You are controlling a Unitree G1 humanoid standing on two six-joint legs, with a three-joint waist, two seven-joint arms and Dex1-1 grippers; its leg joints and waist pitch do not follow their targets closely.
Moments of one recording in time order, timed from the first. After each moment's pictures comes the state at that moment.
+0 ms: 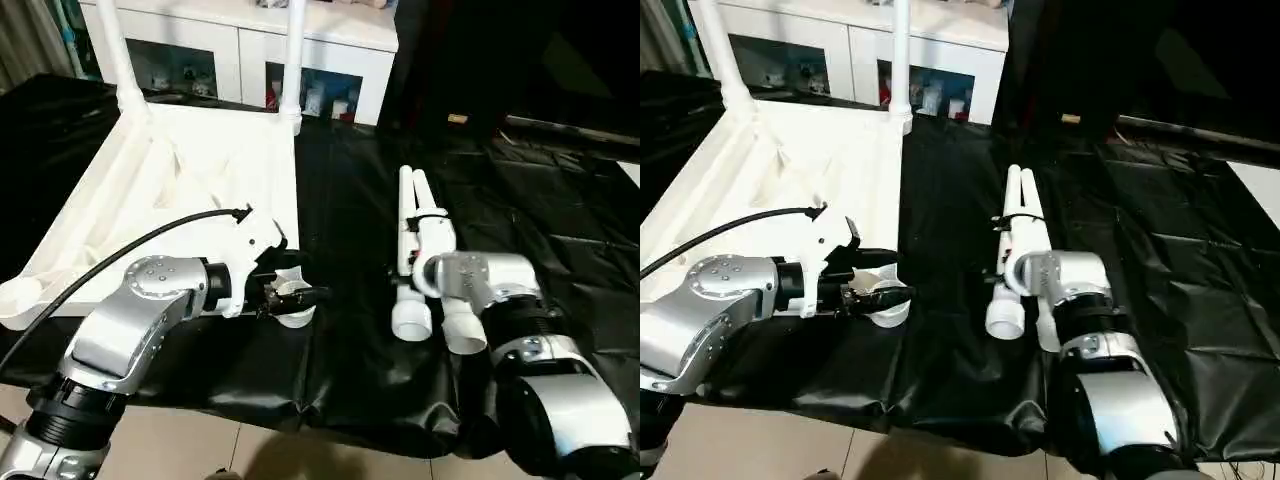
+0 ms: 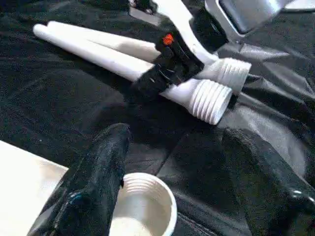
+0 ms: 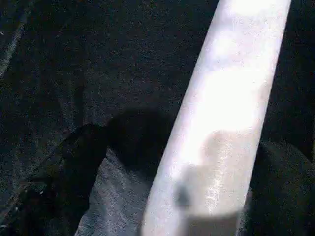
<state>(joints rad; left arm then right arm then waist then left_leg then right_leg) -0.40 0.51 -0.22 -0.13 -0.27 0.63 -0.90 -0.83 -0.14 -0.11 0.85 0.19 0.82 0.20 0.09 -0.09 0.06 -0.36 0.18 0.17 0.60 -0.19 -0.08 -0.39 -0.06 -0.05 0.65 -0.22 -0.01</state>
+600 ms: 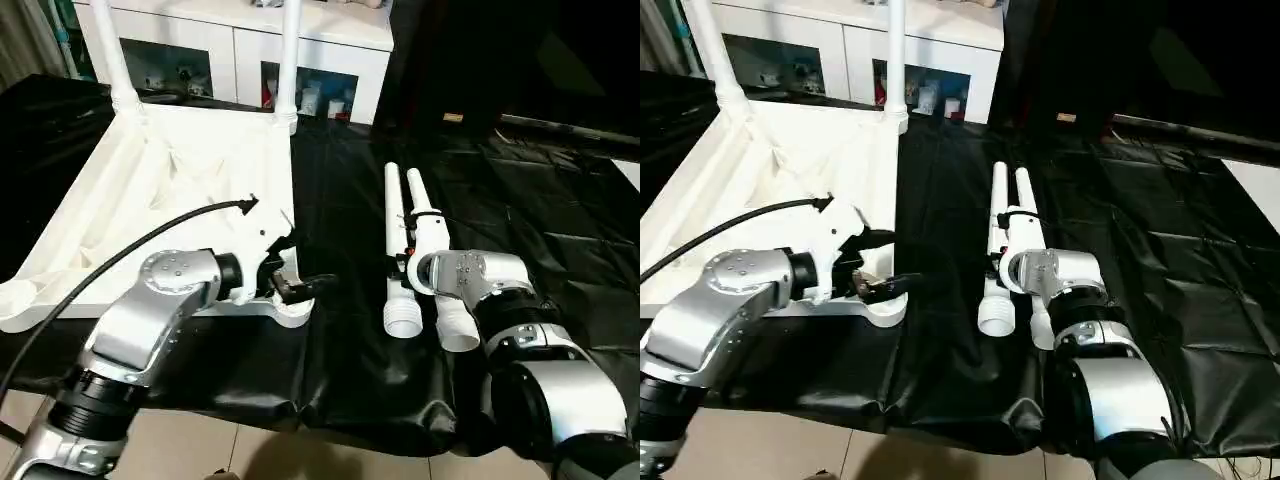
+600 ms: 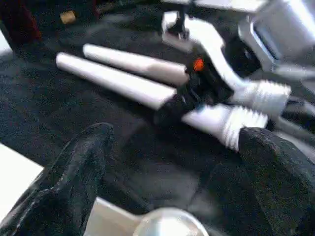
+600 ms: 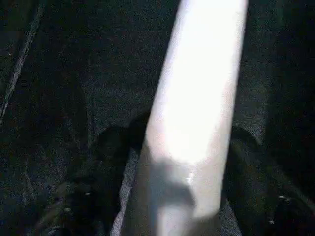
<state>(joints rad) -0.44 0.42 -0.20 -0.08 -0.21 0.52 -0.77 -0.88 -0.13 -0.17 0.97 0.20 0.73 0.21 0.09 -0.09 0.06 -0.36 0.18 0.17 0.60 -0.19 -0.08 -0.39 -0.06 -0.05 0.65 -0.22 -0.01</state>
